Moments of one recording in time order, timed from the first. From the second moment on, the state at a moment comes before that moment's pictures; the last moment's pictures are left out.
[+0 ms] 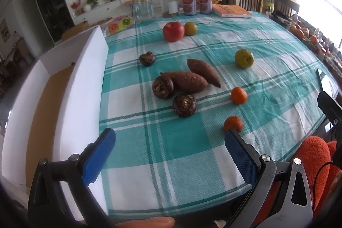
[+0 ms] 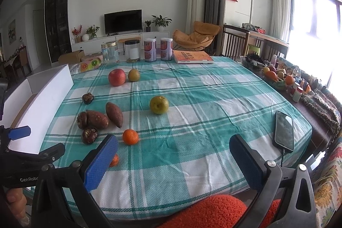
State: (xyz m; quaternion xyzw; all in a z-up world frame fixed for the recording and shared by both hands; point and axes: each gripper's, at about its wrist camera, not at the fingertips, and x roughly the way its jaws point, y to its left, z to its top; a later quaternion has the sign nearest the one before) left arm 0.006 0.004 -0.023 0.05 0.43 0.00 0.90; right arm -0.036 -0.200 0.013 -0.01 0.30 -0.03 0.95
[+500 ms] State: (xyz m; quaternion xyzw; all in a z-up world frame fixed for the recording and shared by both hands) left arm 0.050 0.033 -0.078 -0.04 0.51 -0.04 0.86; right arm -0.032 -0.202 0.008 0.01 0.32 -0.02 0.95
